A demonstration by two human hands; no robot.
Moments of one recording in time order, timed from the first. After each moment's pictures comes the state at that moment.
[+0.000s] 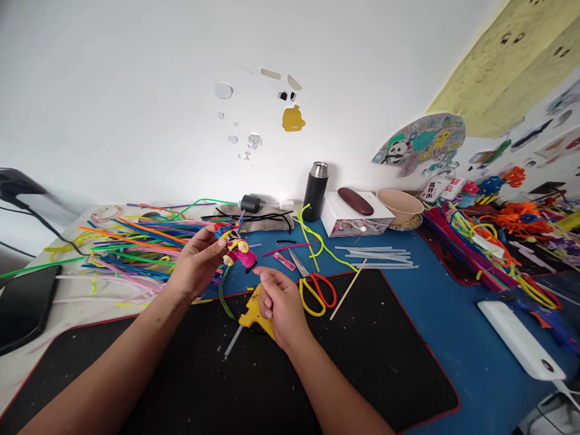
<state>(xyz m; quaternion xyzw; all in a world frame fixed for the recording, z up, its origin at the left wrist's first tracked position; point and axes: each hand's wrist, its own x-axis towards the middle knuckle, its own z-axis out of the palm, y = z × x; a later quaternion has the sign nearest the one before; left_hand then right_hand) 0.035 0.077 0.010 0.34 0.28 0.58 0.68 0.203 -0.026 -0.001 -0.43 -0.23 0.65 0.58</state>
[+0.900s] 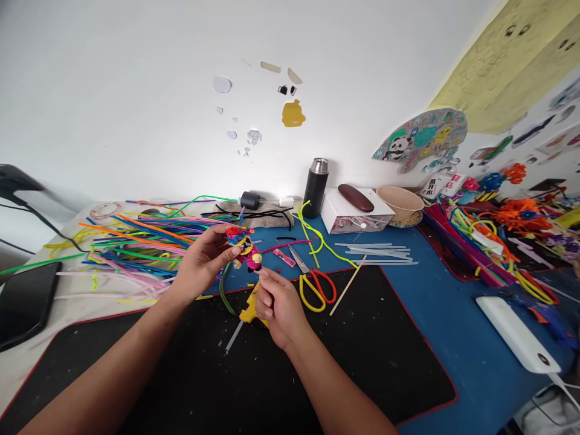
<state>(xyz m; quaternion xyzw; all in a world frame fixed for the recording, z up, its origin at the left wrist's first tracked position) 0.039 0.065 0.014 0.55 0.29 0.53 0.57 0.201 -0.028 -0.006 -0.39 -0.15 0.71 0.56</state>
